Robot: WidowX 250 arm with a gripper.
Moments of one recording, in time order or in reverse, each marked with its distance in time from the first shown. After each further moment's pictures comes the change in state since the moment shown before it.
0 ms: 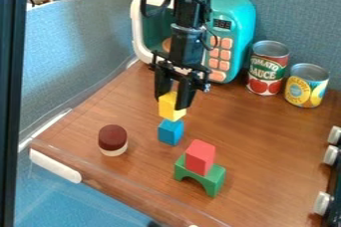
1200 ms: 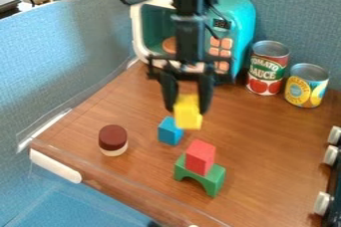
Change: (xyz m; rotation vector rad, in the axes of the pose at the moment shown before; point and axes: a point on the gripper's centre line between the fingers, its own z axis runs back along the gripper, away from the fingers) arm -0.053 -0.044 0.035 -0.177 -0.101 0.428
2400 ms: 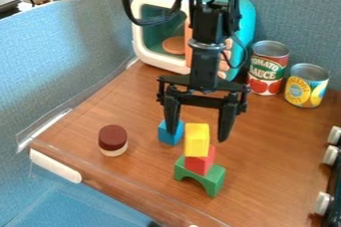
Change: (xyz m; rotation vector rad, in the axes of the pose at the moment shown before) arm -0.014 -0.022 -0.031 0.111 -0.047 0.094
